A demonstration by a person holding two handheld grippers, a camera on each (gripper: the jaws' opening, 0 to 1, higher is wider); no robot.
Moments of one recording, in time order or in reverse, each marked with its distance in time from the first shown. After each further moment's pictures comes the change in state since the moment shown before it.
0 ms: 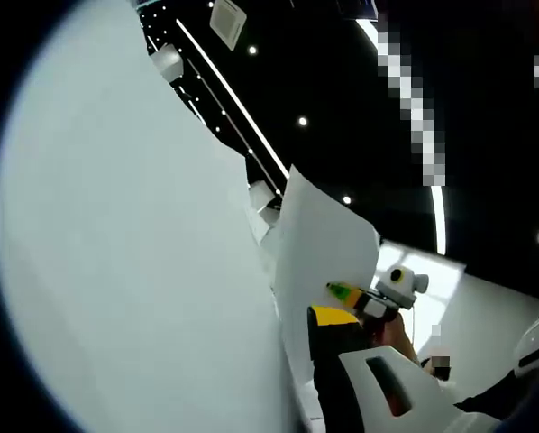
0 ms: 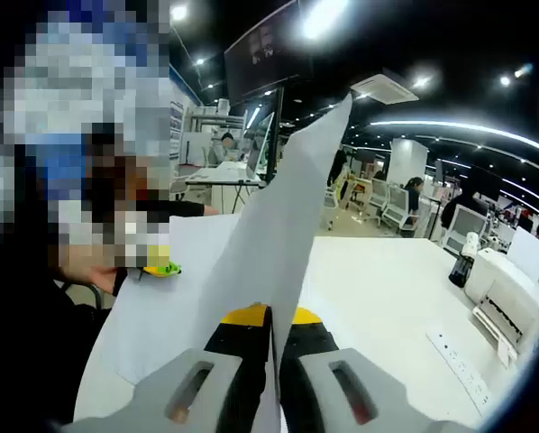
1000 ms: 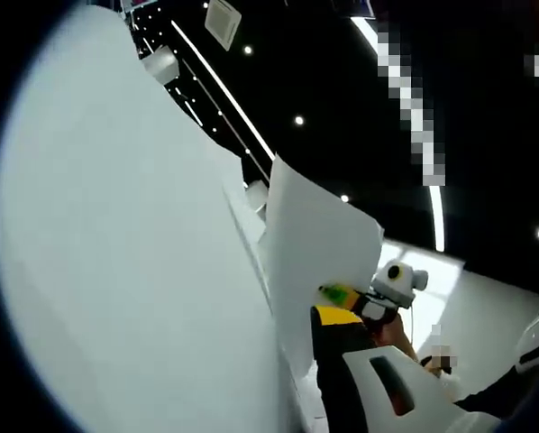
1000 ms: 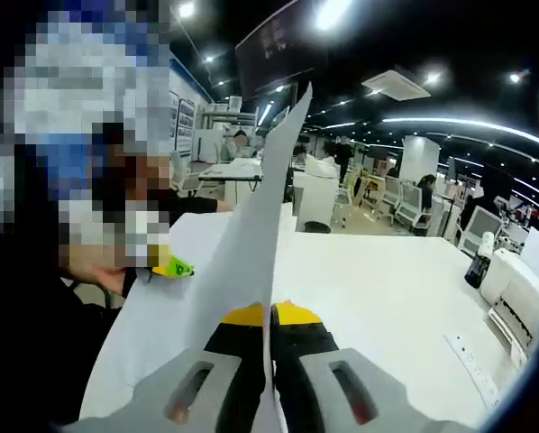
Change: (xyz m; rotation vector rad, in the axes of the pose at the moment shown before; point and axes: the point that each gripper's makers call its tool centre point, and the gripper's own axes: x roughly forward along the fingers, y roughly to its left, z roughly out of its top) left arm 0.001 -0.003 -0.001 0.011 0.002 -0.012; right arm 0.019 0.023 -0.004 0.002 0.015 0.072
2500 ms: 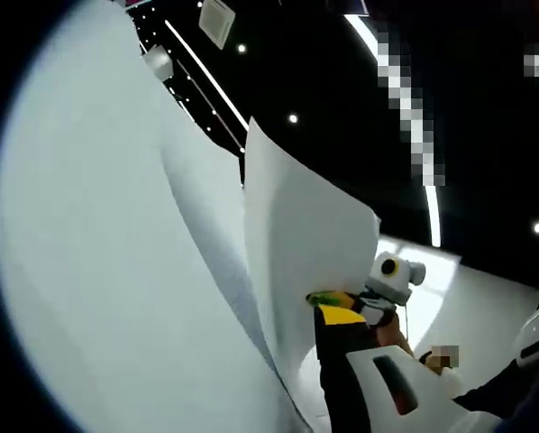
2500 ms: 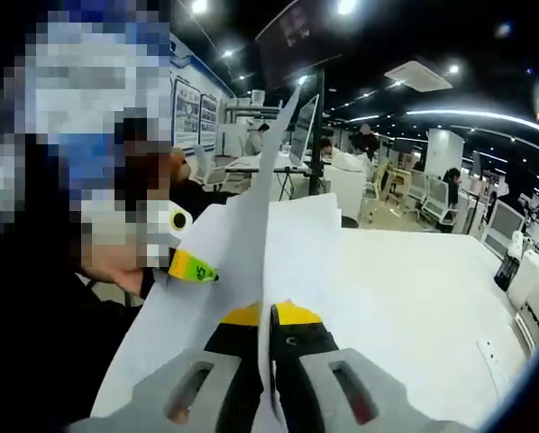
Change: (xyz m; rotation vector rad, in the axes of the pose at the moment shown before) left arm 0.000 -0.006 -0.004 0.021 0.010 -0.022; right arm 0.028 0.037 -0.005 -0.012 0.036 0.136
